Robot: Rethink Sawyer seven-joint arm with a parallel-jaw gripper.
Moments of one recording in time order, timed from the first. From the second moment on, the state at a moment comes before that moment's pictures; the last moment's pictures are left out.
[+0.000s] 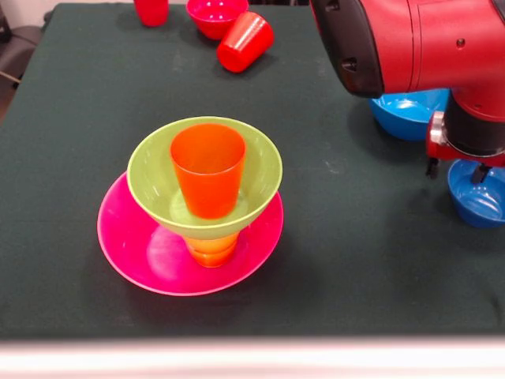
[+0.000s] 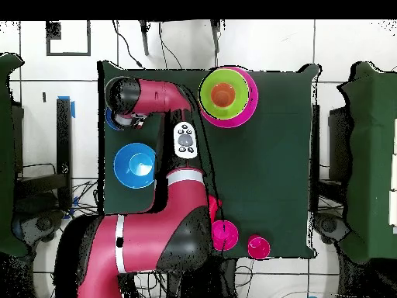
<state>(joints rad) 0.02 -0.07 0.11 0.79 0.10 1.06 2.04</state>
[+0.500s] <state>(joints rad) 0.04 -0.05 0.12 0.77 0.09 1.04 2.04</state>
